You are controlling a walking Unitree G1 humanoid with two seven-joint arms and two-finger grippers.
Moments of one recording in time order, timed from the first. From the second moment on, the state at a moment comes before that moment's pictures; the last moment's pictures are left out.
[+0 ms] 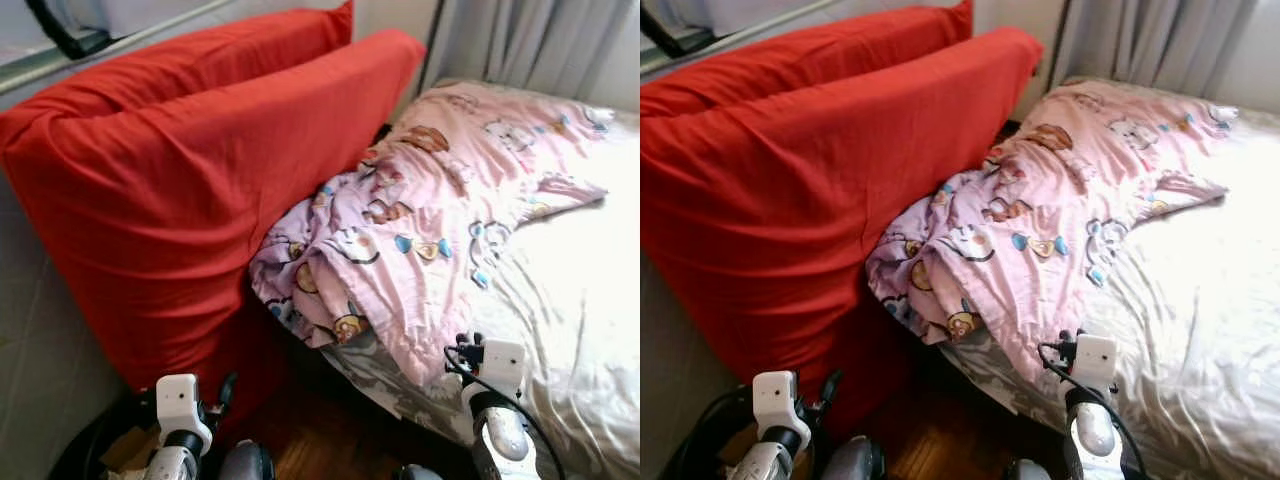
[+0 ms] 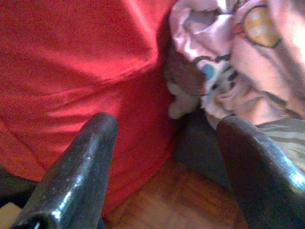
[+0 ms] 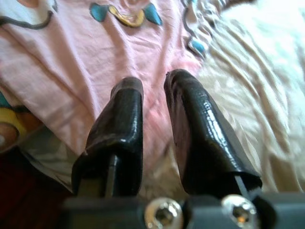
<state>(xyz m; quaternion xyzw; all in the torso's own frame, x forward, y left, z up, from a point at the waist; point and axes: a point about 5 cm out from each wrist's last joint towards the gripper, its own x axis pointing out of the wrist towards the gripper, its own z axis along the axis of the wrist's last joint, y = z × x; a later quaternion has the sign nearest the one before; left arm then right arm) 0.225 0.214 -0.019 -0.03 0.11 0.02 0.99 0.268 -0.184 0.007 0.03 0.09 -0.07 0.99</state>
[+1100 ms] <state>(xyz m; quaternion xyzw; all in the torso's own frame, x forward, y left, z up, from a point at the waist) 0.225 0.196 0.017 -0.02 0.05 0.02 1.00 0.269 -0.161 0.001 0.04 0.11 0.01 0.99</state>
